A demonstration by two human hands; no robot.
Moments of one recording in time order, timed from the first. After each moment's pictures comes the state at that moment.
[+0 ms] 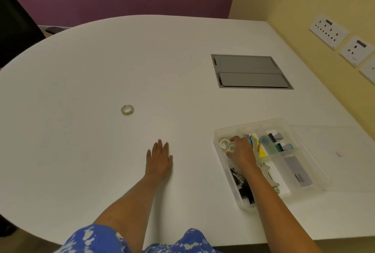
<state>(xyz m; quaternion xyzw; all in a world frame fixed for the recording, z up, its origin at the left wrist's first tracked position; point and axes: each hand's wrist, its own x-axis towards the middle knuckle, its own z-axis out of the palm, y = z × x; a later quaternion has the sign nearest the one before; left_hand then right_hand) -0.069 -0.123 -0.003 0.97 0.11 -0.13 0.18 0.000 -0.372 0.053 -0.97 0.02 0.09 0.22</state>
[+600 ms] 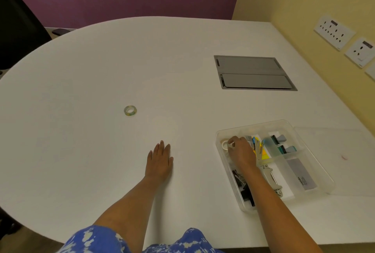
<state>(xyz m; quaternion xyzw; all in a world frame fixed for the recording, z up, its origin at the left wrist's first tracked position) -0.073 -0.118 -0.003 0.97 0.11 -0.11 0.18 0.004 -0.364 0.052 -0.98 0.02 0.07 0.19</state>
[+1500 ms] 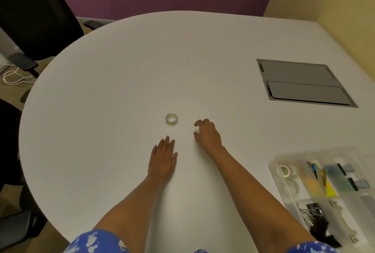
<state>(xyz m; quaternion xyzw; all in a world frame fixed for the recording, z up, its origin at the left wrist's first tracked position) -0.044 0.041 -0.031 0.98 0.12 -0.04 0.18 0.066 -0.092 0.048 -0.96 -0.17 0.11 0.18</state>
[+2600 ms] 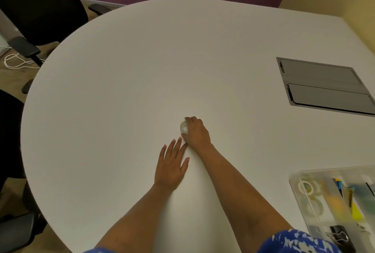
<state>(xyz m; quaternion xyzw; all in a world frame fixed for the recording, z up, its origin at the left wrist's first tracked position) -0.038 0.059 -0.046 0.99 0.09 0.01 0.14 0.087 -0.009 0.020 -0.95 -0.23 0.13 0.17</state>
